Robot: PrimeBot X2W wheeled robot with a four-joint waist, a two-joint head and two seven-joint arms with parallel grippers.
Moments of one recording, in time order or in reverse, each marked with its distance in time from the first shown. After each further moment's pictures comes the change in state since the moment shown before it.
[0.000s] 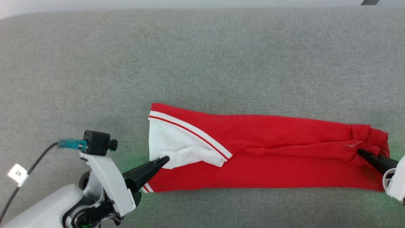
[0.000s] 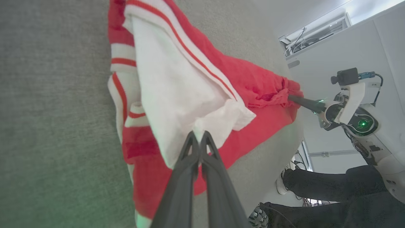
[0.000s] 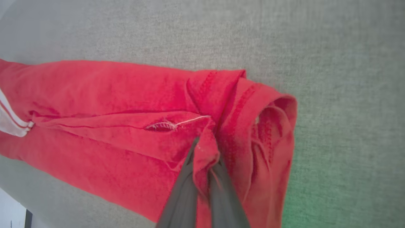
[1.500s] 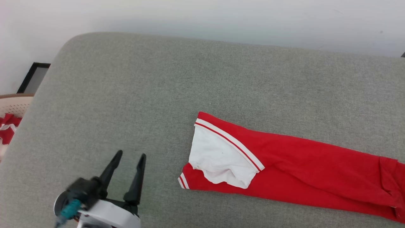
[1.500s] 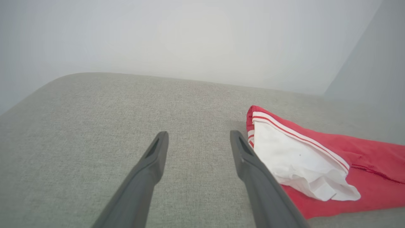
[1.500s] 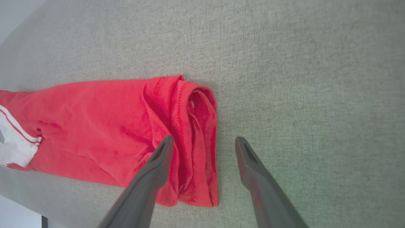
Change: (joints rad) left arm 0.480 -0.478 0.721 0.147 1.013 0.040 -0.318; right arm 0.277 -0.130 -0.253 0.097 0.181 0.000 0.049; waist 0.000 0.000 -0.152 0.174
